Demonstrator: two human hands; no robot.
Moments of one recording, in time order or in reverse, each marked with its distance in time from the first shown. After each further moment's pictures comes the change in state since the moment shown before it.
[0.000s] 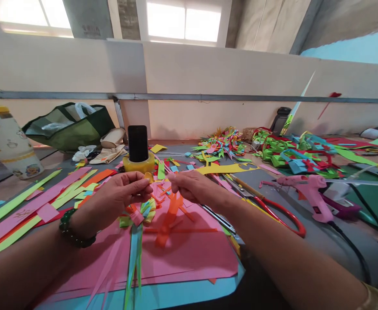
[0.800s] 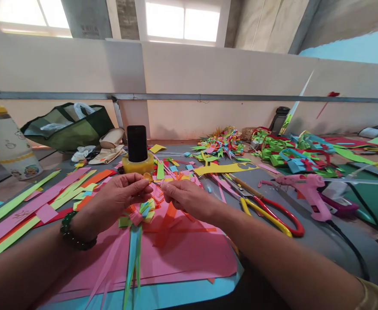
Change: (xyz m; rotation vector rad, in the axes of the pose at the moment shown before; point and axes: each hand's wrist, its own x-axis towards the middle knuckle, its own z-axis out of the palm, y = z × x) left_hand 0.001 -0.004 0.002 -0.024 0.053 -0.025; right_hand 0.002 0.007 0.017 0.039 -0.056 -0.006
